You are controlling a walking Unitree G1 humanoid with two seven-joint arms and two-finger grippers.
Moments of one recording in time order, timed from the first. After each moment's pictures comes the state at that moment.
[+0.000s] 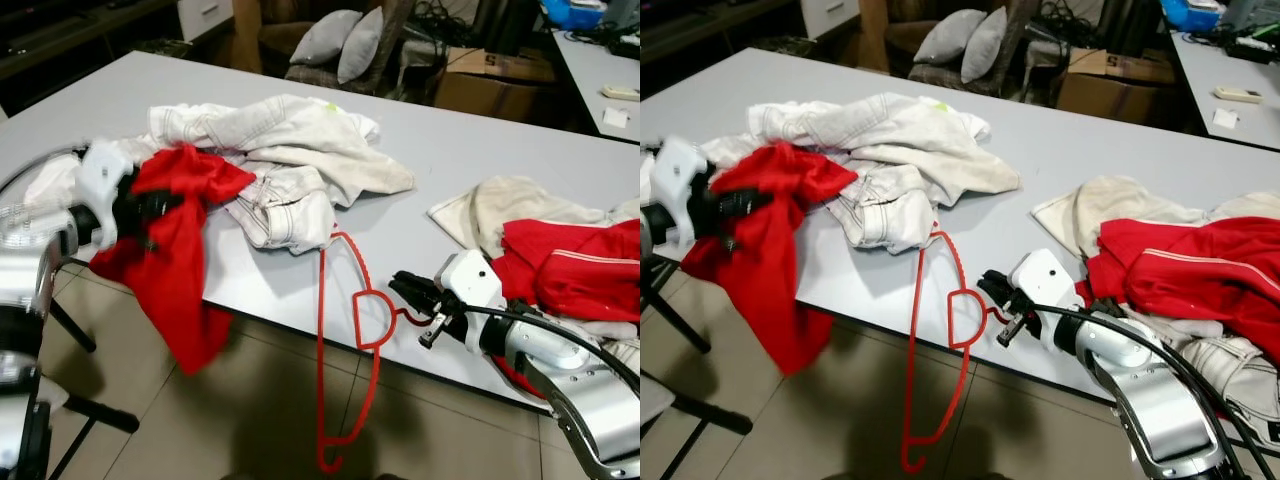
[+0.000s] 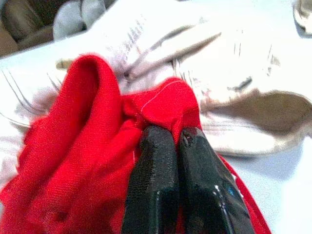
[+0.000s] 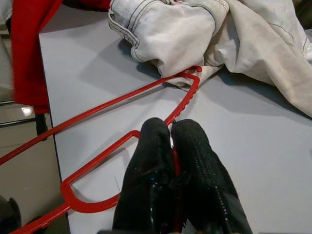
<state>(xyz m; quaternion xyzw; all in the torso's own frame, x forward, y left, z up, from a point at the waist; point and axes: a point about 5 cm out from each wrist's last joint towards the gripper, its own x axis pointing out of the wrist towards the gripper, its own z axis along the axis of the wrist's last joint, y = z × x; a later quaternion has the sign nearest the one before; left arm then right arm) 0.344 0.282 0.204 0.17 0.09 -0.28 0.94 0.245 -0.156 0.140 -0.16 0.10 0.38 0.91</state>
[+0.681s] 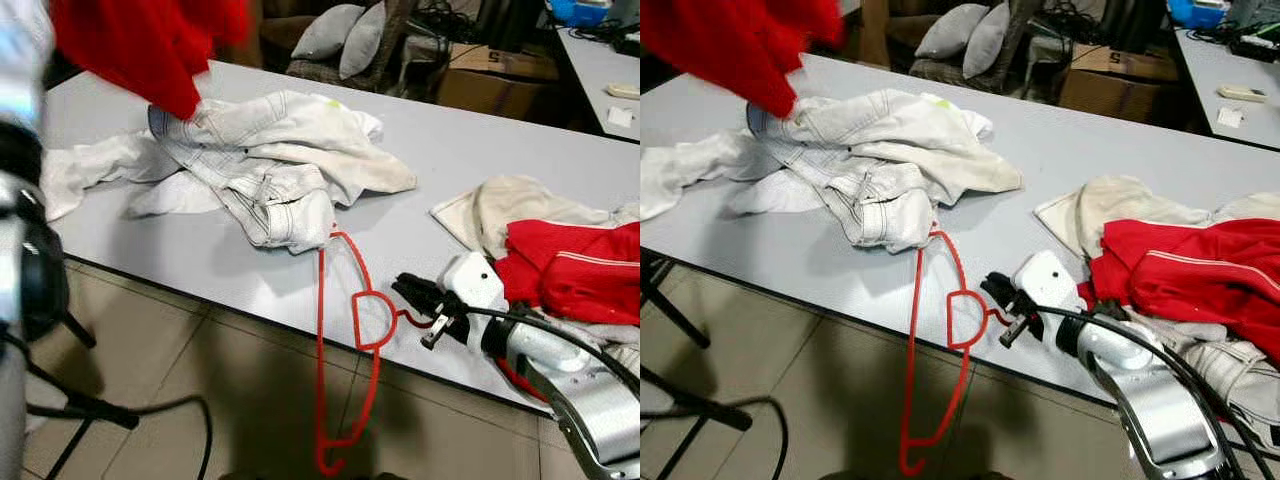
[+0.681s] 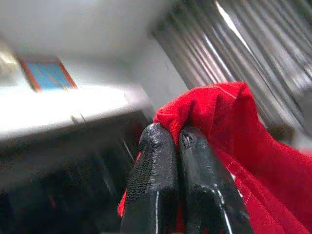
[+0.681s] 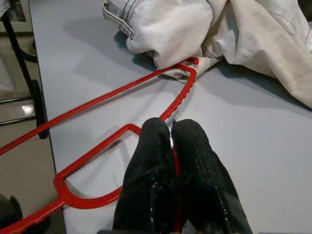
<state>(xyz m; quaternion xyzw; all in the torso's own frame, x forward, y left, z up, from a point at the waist) 0.388 0.254 0.377 0.32 -0.27 0.06 0.90 0.244 -0.158 0.136 -0.16 0.10 0.37 0.91</state>
